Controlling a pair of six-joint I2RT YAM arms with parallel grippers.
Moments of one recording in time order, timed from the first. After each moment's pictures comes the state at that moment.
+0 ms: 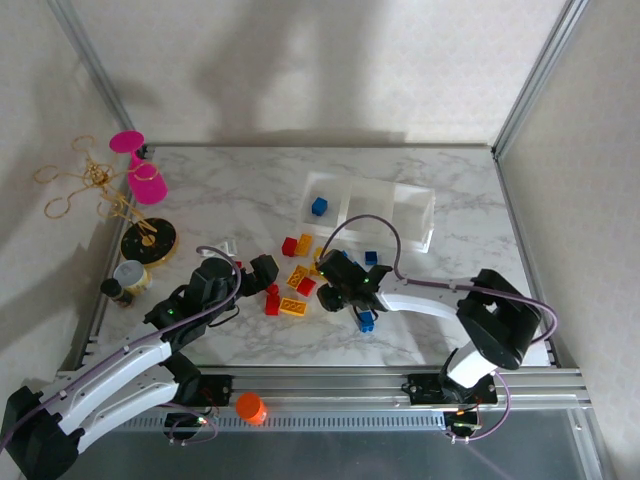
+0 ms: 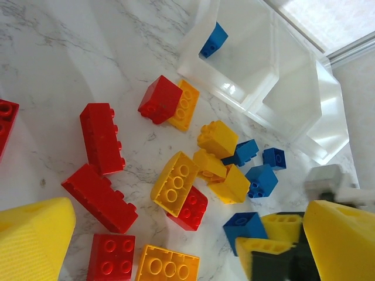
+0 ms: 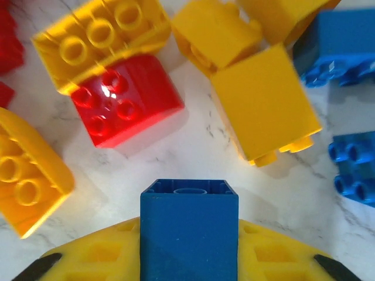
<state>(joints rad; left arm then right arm) -0.63 0.76 0.48 -0.25 -0.16 -0.89 0.98 1.55 0.86 -0.35 0.10 0.38</state>
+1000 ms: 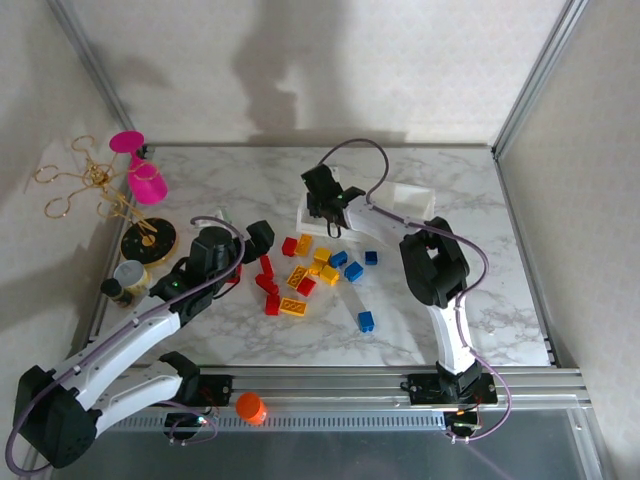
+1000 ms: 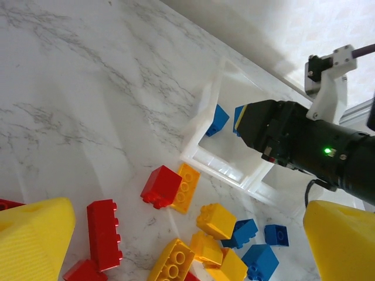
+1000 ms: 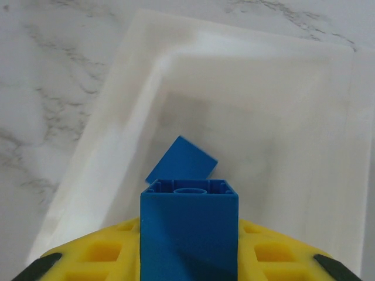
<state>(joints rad) -0.52 0.96 0.66 -0.17 -0.24 -0.81 0.70 2.14 1.68 -0.41 0.33 0.46</state>
